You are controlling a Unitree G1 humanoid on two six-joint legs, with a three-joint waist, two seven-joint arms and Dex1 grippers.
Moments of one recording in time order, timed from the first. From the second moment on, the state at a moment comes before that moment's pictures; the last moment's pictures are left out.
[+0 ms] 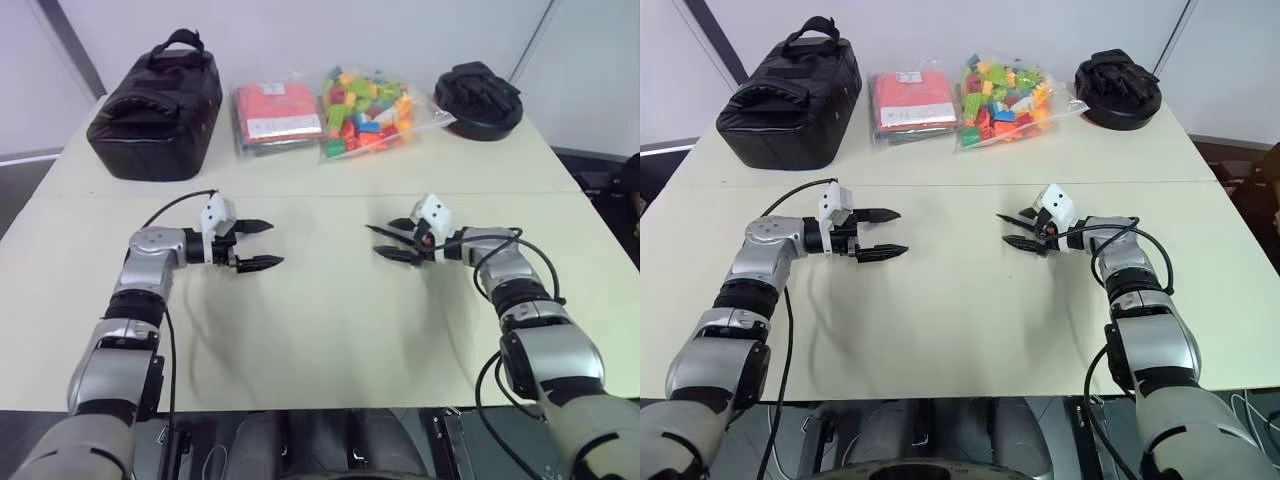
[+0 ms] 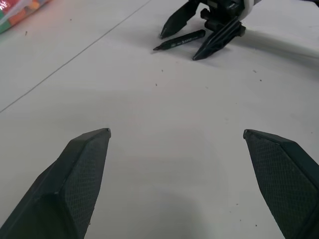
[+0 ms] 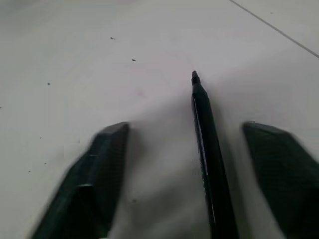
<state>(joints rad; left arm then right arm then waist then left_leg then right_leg) -0.73 0.49 -0.02 0.78 -0.23 -0.07 -1.36 -0.88 -0.47 0.06 1.10 0.02 -0.18 1.10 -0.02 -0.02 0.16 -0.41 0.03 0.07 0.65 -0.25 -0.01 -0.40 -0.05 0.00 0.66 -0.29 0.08</state>
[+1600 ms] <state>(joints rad) -0.74 0.51 0.05 1.02 -0.16 -0.20 -1.06 -0.62 -0.51 0.19 0.07 0.12 0.39 1.09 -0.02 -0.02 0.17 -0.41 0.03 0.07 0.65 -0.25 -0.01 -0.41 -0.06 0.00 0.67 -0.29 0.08</state>
